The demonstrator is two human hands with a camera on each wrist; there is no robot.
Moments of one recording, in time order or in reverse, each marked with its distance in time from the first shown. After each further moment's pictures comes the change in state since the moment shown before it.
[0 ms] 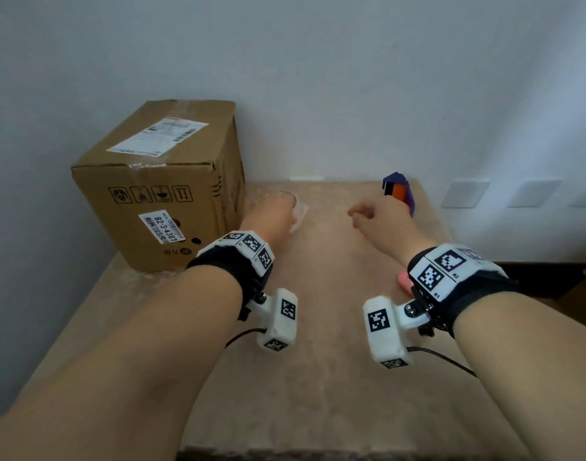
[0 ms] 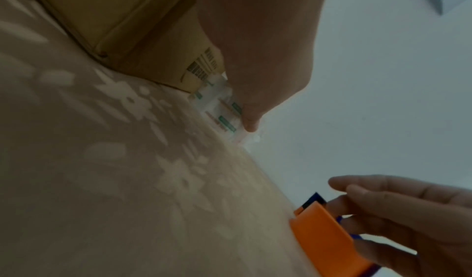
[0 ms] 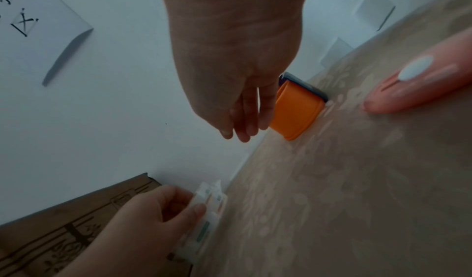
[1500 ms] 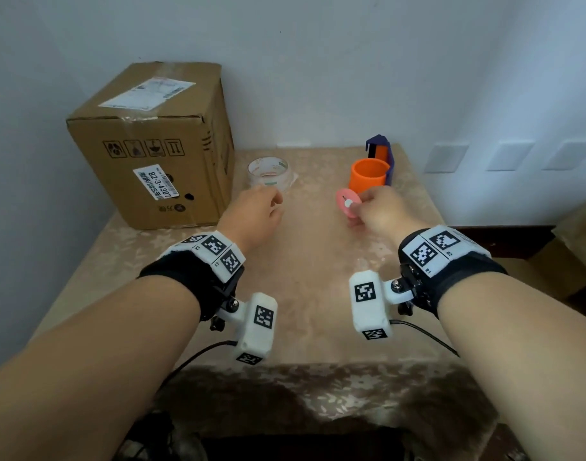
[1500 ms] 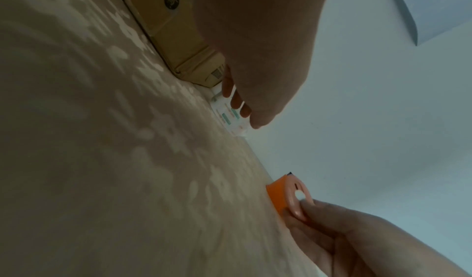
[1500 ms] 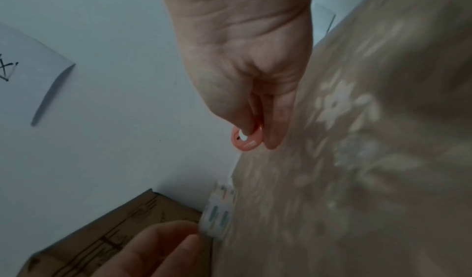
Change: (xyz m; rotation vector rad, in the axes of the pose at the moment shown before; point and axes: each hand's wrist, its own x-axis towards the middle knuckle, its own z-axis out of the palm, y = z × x) left_hand -0.082 -0.005 0.014 -0.175 0.085 0.056; right_hand -0.057 0.007 0.002 0.204 -0.043 0.317
